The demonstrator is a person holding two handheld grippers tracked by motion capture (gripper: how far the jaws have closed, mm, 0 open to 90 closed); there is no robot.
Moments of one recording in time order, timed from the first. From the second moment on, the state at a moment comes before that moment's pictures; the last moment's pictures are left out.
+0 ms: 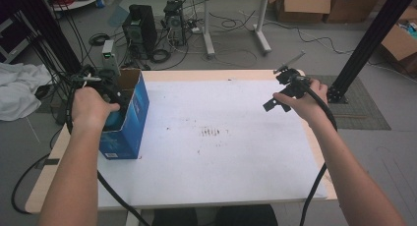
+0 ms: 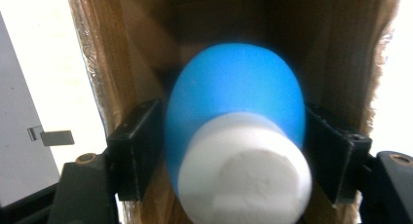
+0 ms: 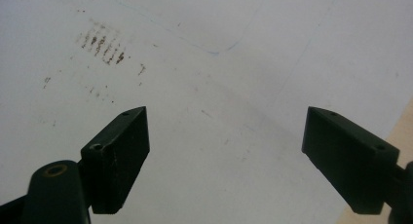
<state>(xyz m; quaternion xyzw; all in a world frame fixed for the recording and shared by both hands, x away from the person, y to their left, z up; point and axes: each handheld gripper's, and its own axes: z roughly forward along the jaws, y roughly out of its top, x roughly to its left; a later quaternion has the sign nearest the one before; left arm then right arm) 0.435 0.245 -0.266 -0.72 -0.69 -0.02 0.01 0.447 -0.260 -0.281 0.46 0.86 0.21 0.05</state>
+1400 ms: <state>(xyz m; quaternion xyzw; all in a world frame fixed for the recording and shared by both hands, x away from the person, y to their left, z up) 0.420 0.120 -0.200 -0.86 -0.50 -0.06 -0.08 0.450 -0.264 -0.267 0.47 0.86 0.20 0.06</state>
